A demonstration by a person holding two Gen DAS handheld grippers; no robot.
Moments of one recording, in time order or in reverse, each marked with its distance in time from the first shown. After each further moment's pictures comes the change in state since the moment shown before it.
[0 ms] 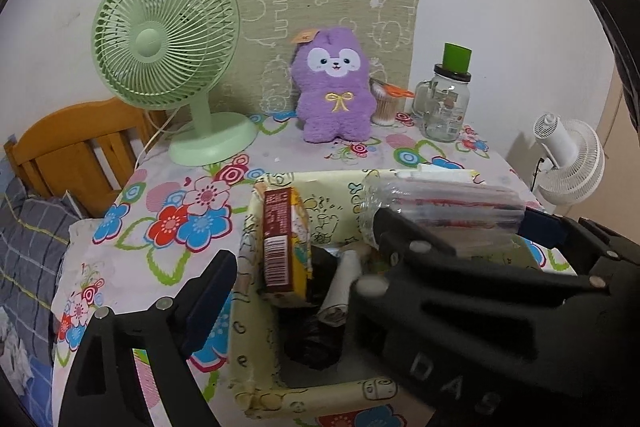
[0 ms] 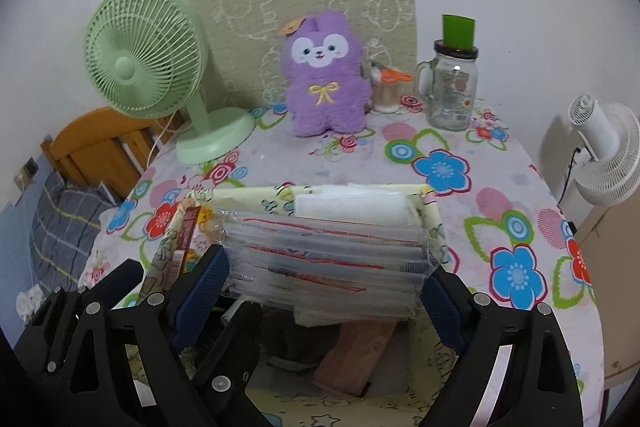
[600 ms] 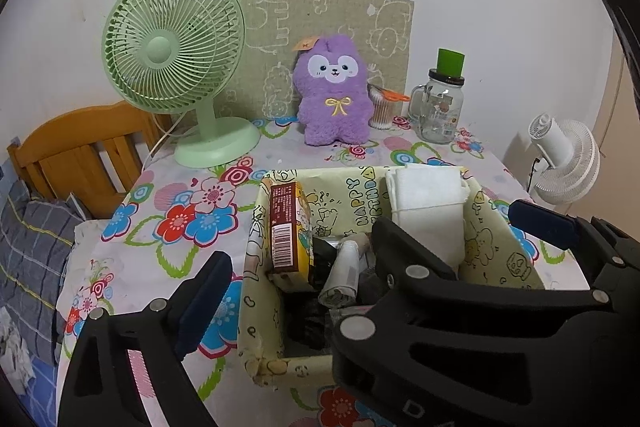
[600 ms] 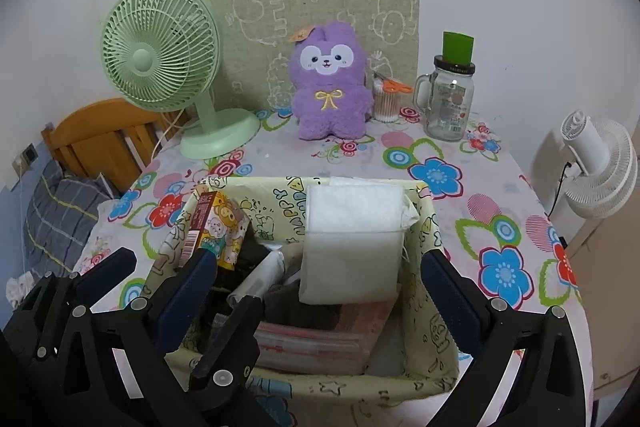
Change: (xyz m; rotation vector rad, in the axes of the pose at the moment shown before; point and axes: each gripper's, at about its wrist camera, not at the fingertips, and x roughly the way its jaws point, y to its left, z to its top) left arm -0.020 -0.001 -0.009 0.007 -0.024 -0.003; right arm -0.026 0.006 -0.014 -0.033 -0.049 -0.025
